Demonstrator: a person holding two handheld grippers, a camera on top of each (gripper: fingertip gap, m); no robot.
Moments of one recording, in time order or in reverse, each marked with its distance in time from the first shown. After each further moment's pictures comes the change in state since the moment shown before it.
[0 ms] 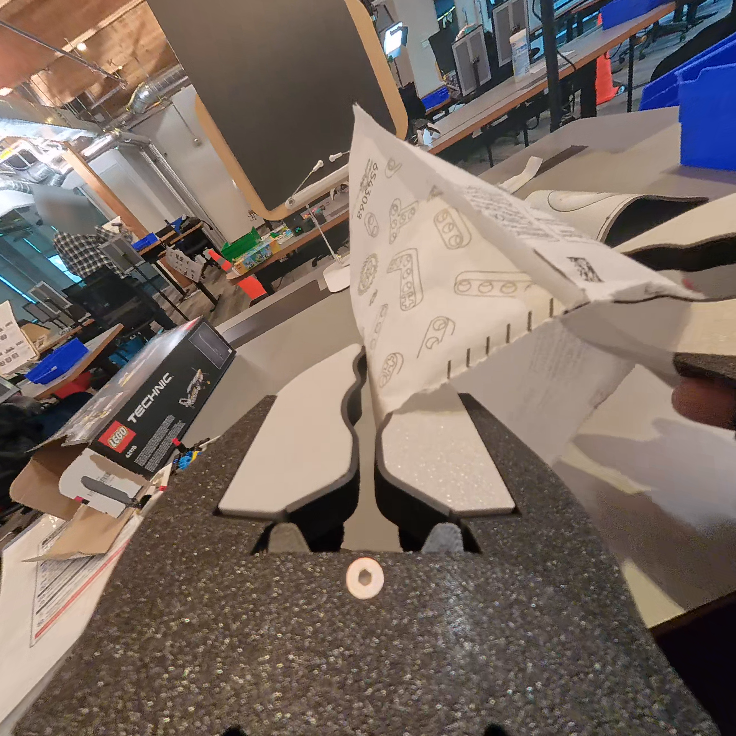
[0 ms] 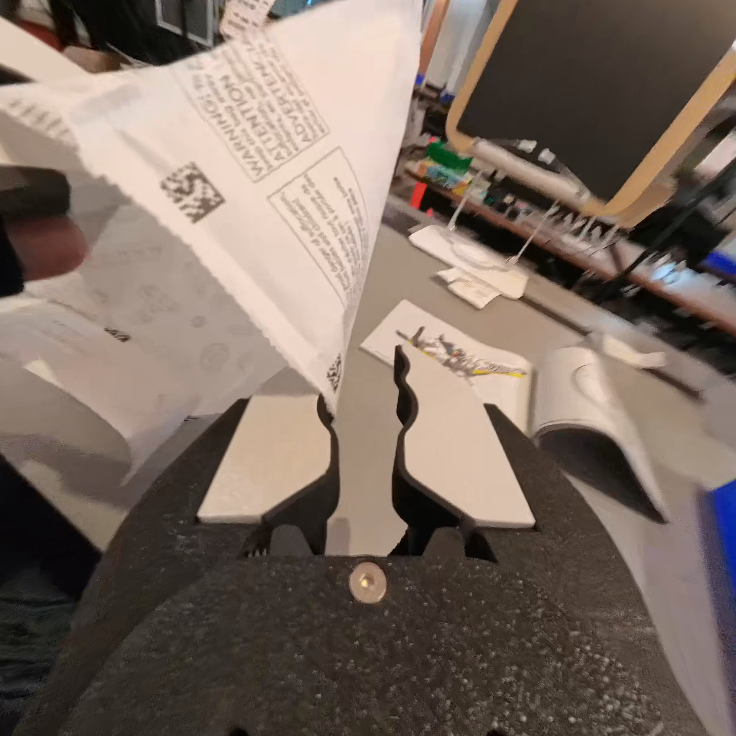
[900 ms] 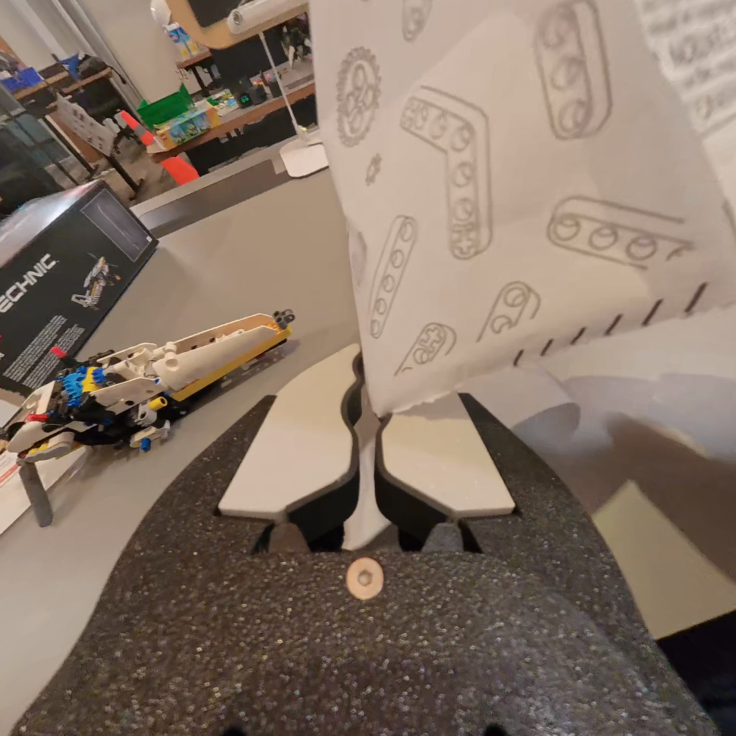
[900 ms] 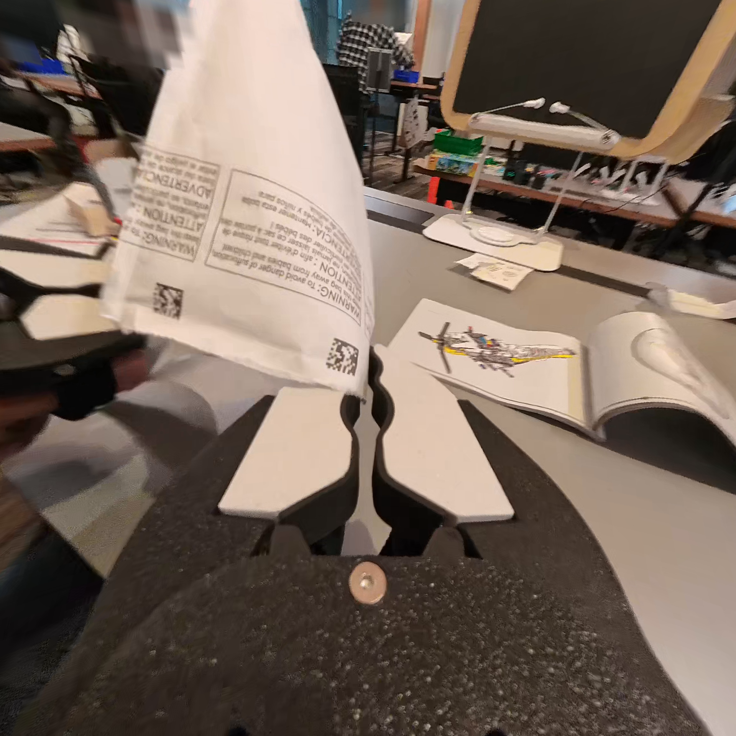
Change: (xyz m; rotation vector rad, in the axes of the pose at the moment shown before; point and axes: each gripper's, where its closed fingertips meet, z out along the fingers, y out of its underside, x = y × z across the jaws) left arm 0.004 0.081 0.032 -0.227 0.089 -0.166; right arm -0.003 0.005 0.017 0.021 -0.050 0.256
